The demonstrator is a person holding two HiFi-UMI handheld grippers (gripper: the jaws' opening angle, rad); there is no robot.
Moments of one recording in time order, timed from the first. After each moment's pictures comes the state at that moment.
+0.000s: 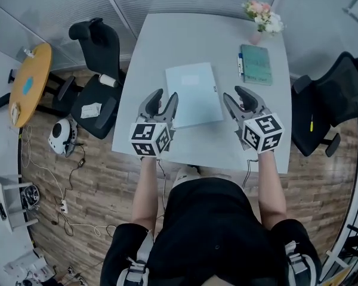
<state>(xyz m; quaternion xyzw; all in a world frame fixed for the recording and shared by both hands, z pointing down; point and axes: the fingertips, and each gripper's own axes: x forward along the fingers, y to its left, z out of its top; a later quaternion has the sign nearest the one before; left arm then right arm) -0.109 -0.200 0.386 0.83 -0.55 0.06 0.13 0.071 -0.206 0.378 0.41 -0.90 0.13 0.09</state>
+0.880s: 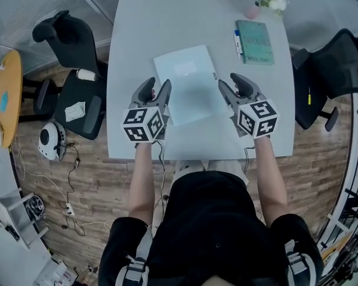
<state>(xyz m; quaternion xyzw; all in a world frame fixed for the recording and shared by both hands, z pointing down) -0.151 -0.305 0.496 0.83 -0.50 0.08 0.25 0.037 -0.292 0.478 0.46 -0.85 0.20 0.14</state>
